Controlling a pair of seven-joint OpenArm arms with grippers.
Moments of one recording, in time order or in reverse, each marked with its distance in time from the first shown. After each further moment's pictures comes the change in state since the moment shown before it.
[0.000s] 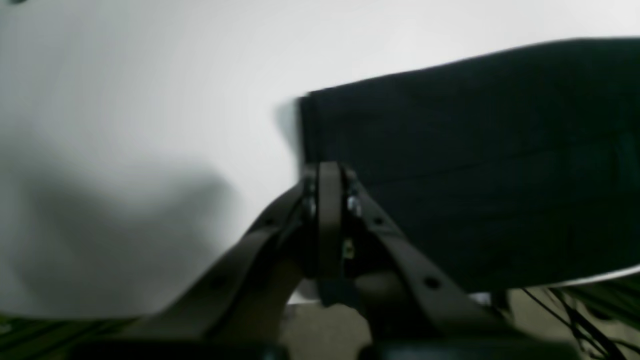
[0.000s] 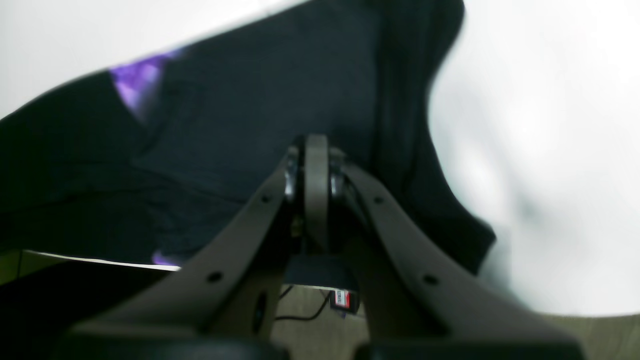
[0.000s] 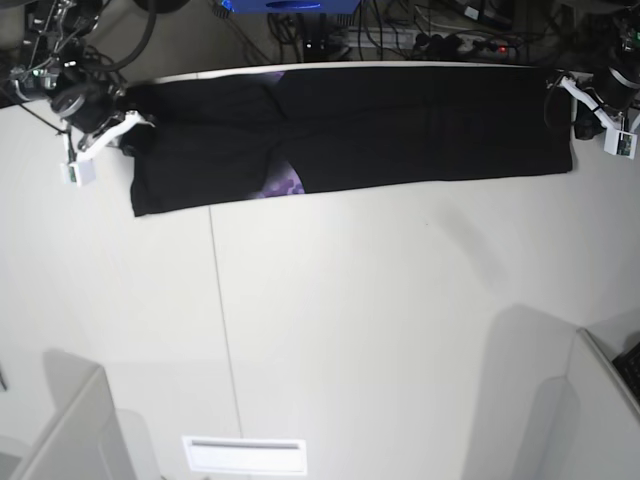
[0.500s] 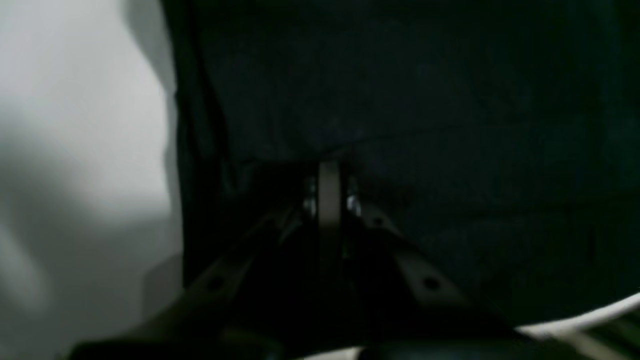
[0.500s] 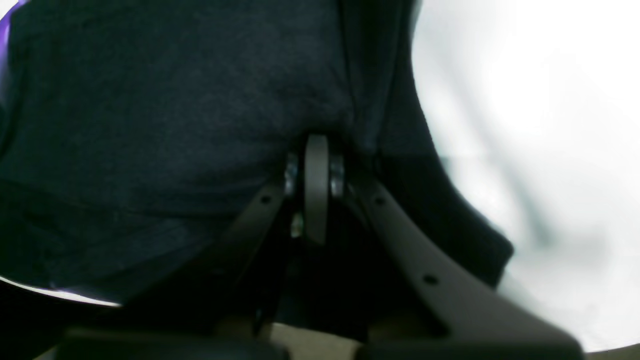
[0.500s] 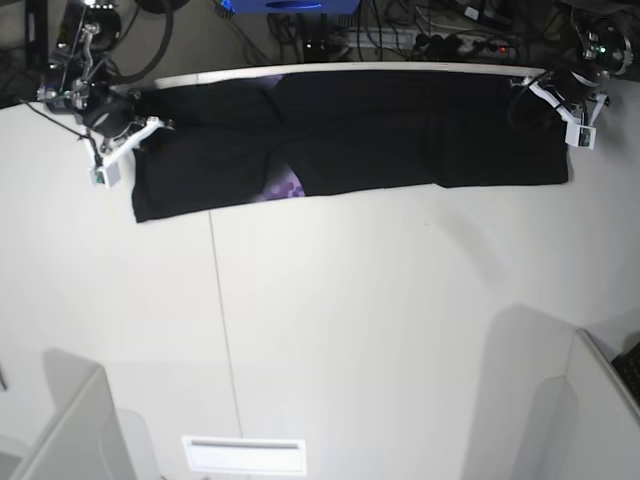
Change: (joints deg) left arm -4.7 1.5 9.9 -18.4 8.3 2.6 -14.1; right arm 6.1 -2.1 -4.2 -11.6 -15.0 0.7 2.3
